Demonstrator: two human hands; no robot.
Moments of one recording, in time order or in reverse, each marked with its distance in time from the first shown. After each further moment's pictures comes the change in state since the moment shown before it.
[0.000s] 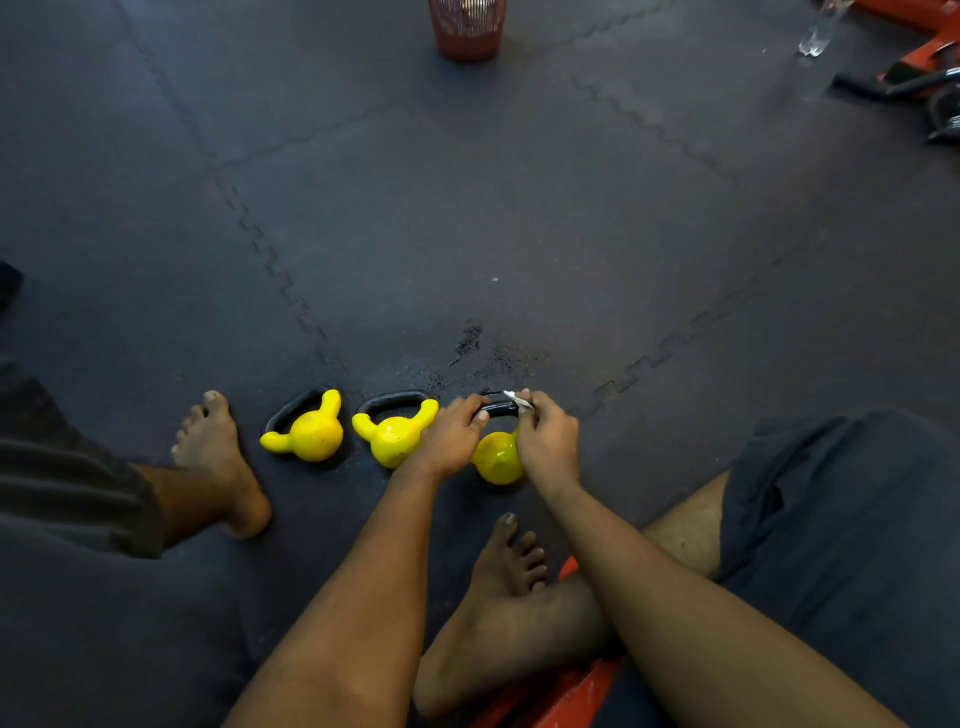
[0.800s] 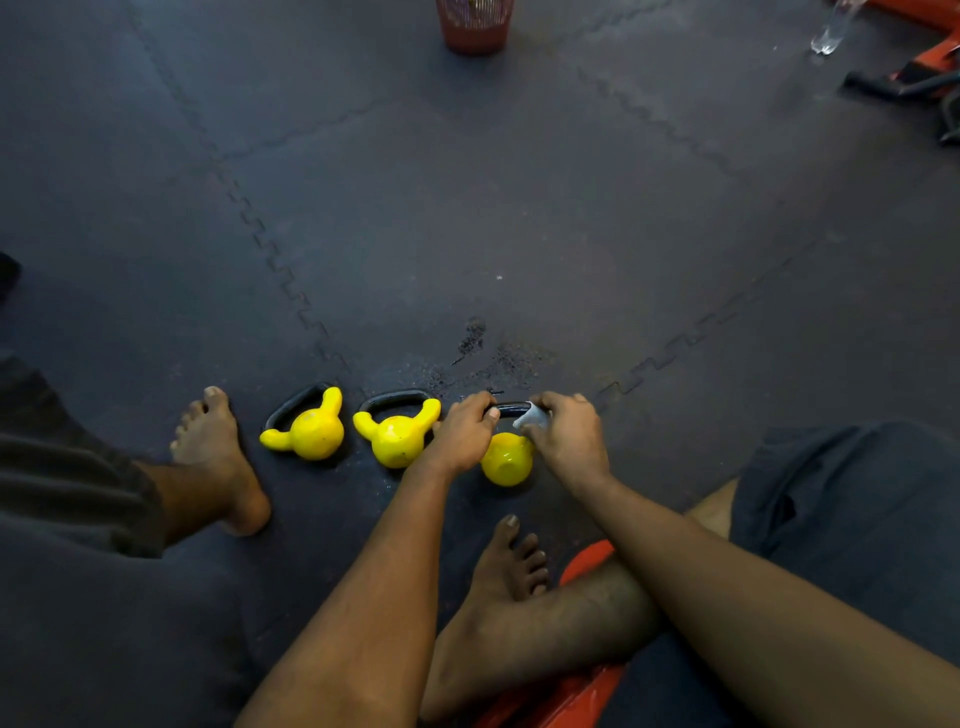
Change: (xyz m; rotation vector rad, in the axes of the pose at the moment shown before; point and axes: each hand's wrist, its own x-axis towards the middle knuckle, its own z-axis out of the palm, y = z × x) left_hand 0.003 0.015 0.001 0.007 0.019 0.025; right_hand 0.028 0.018 -0.019 -0.451 -0.164 -0.222
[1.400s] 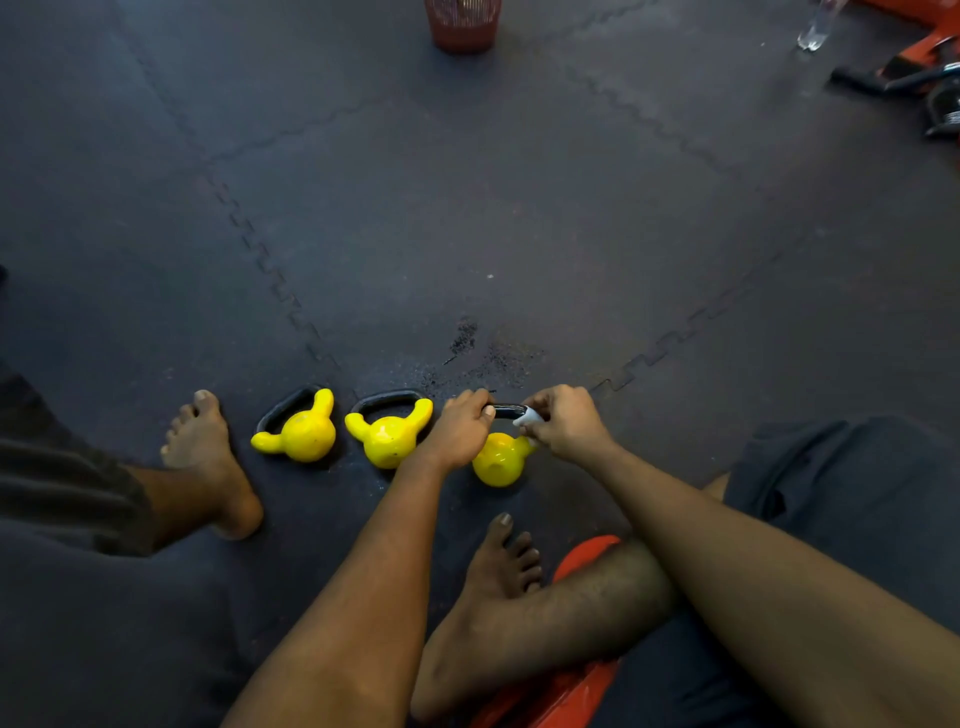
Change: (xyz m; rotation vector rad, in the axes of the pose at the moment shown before) left_hand 0.003 0.008 -0.001 0.076 -0.027 0.072; right_hand 0.018 0.007 -0.022 0.005 -0.261 -0.039
